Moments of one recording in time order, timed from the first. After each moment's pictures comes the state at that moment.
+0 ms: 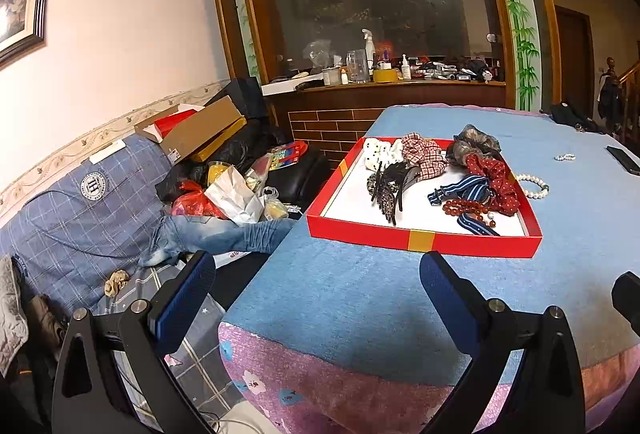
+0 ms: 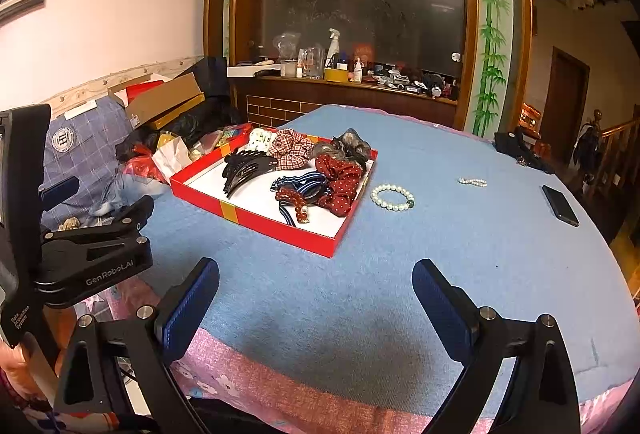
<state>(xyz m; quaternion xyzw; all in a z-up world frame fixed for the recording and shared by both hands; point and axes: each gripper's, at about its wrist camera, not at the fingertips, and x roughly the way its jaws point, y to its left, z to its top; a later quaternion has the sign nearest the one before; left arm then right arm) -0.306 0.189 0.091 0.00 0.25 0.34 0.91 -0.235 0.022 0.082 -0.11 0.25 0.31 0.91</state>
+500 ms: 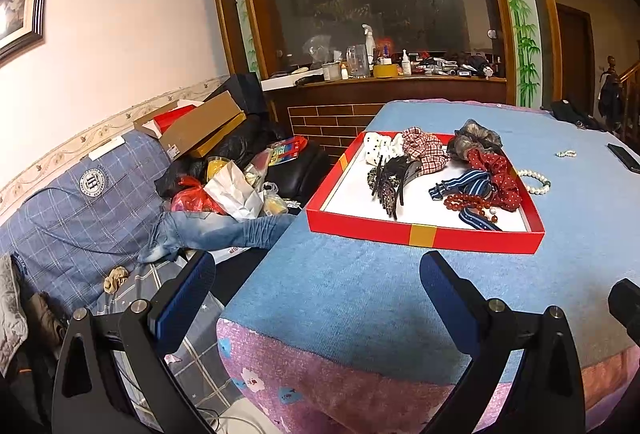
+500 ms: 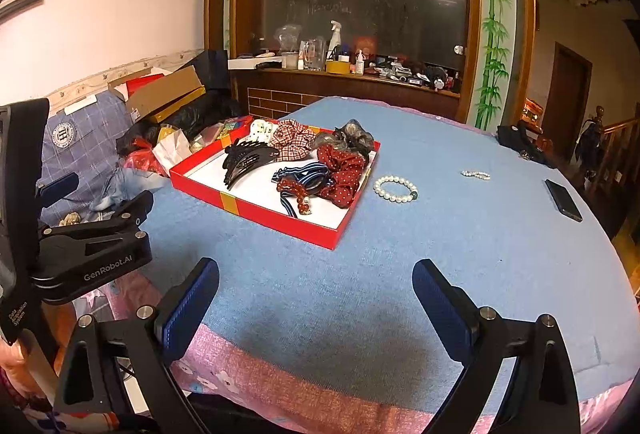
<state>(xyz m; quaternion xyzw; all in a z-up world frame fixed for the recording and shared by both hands) -0.305 0.190 0.088 0.00 0.26 0.34 0.90 -0.234 0.026 0.078 -0.11 0.27 0.31 0.91</state>
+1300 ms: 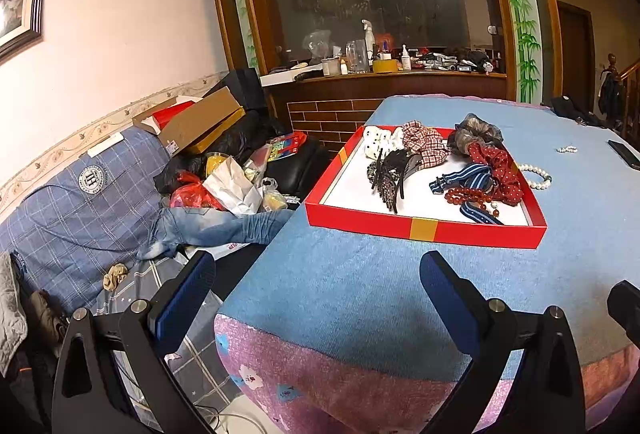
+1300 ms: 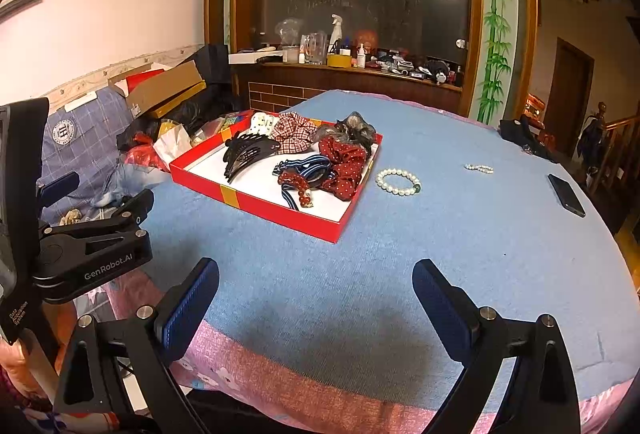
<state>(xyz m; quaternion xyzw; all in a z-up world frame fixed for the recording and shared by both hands) -0.304 0.191 0.081 0.00 0.26 0.34 0.90 -0.231 0.028 0.074 -0.11 0.28 0.31 0.90</state>
